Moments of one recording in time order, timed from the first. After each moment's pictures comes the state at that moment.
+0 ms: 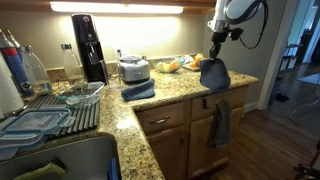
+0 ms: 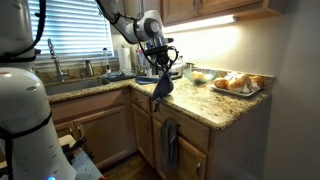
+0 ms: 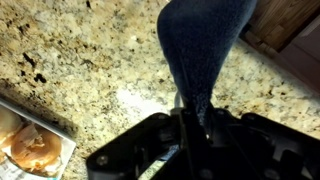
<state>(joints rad) 0.03 0.13 0.03 -1.98 -0.18 2.35 -0.18</state>
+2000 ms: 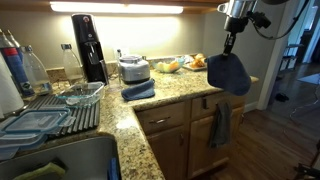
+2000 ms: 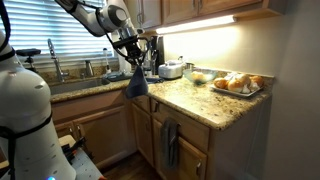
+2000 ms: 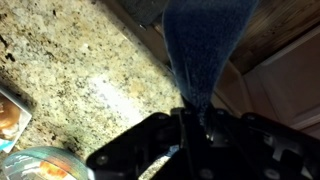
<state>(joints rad) 0.14 -0.26 0.13 -2.32 -0.20 2.31 -0.19</state>
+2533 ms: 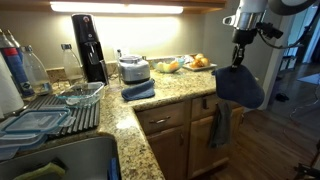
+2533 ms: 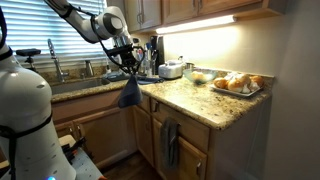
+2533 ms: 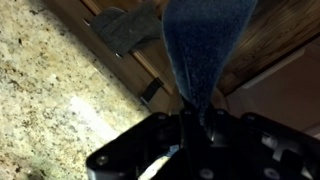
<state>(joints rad) 0.16 -0.30 0.13 -2.45 -0.17 2.31 -0.22</state>
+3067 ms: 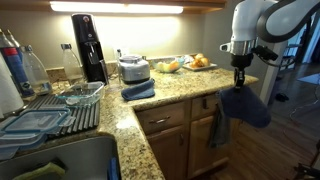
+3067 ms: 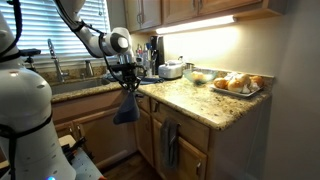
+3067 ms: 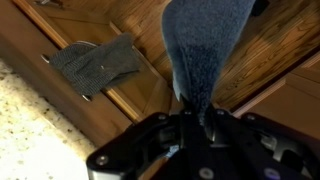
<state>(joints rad) 0.16 -0.13 0.12 -2.50 -0.15 2.36 -0.22</state>
